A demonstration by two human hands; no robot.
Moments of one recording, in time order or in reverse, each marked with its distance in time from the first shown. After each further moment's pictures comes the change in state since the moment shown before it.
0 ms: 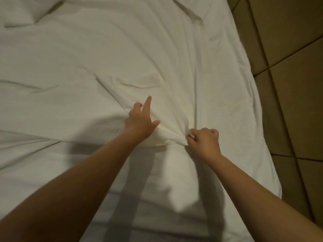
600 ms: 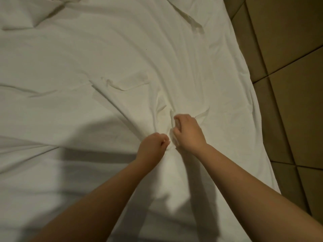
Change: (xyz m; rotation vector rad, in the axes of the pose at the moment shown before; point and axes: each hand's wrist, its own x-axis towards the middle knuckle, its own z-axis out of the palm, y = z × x) left_hand -0.036 0.011 0.039 -0.158 -0.033 0.166; right_hand 0.046 -0.043 -0.005 0.168 0.005 -0.046
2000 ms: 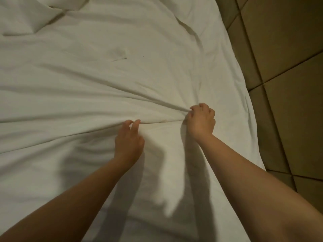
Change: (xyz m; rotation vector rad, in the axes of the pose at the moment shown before) left_hand 0.019 -0.040 -0.017 0.160 0.247 -0.145; right_hand 0.048 0.029 -0.028 -0.090 0.218 0.327
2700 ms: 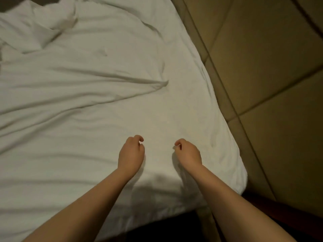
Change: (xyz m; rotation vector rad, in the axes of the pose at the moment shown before) left_hand -0.203 0.095 0.017 -0.088 -0.028 -0.042; right_hand -0.226 0.149 -0.017 0.270 -0.326 0.049
